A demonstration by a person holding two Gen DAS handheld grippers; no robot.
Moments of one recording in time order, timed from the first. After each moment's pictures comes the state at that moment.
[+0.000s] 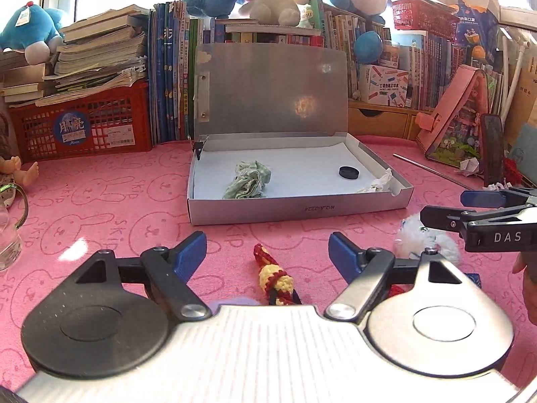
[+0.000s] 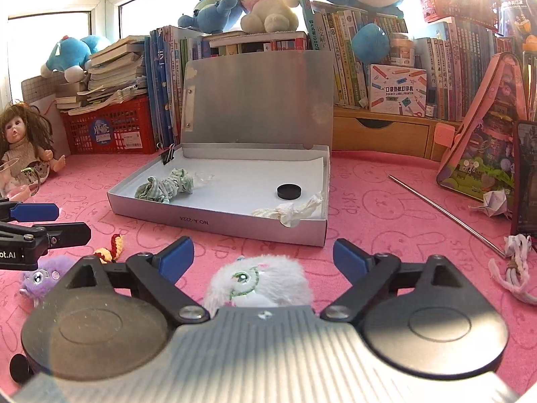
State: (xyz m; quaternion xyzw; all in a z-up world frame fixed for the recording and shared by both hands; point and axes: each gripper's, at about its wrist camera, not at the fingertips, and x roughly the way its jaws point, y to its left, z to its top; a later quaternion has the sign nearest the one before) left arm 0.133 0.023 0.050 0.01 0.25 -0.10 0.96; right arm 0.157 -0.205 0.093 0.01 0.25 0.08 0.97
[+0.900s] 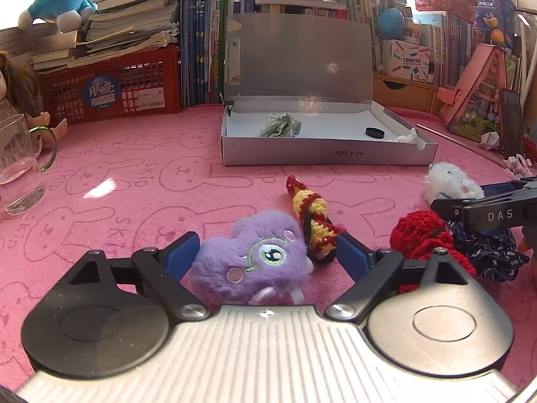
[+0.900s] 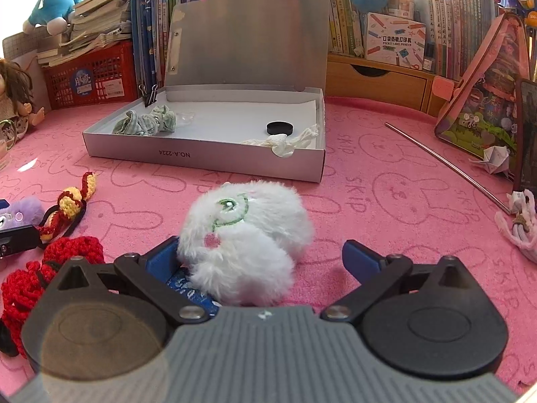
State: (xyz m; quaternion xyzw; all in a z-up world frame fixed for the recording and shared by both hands) left arm 0.104 0.040 0.004 0.01 0.28 -0.06 0.96; right arm 0.167 -0.194 0.050 -0.02 0.32 0.06 0.95
